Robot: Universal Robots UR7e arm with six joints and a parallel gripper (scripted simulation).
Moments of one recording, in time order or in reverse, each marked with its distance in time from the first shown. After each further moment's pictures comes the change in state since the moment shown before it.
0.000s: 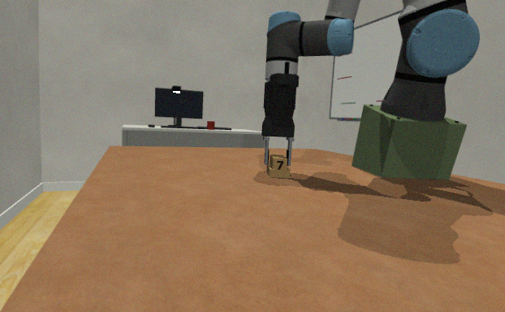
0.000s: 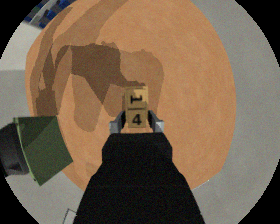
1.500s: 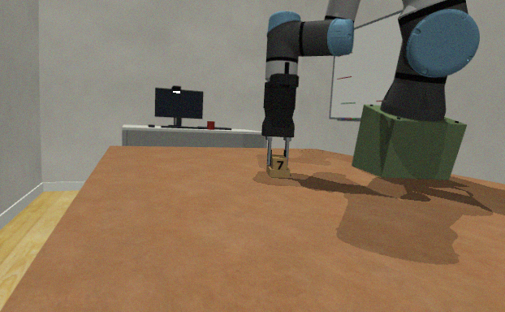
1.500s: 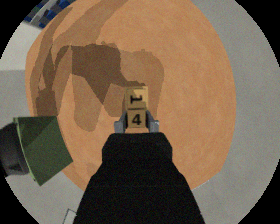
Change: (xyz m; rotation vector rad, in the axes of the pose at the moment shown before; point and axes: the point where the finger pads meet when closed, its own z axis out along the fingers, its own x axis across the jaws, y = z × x) arm 0.000 0.000 0.000 0.000 0.000 0.000
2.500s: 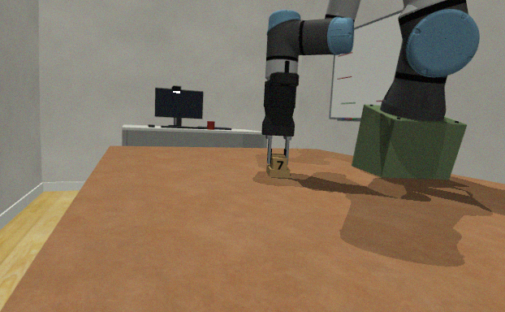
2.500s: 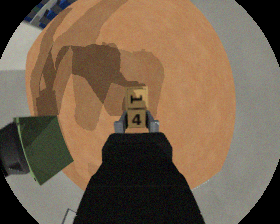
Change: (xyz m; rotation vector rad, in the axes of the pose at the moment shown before) arm 0.000 0.000 -0.003 0.000 -0.001 0.000
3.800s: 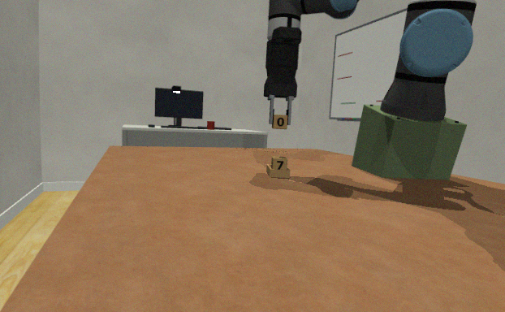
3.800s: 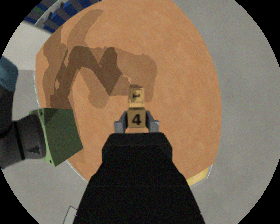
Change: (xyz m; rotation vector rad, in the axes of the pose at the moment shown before) arm 0.000 0.000 -0.091 -0.001 0.001 0.000
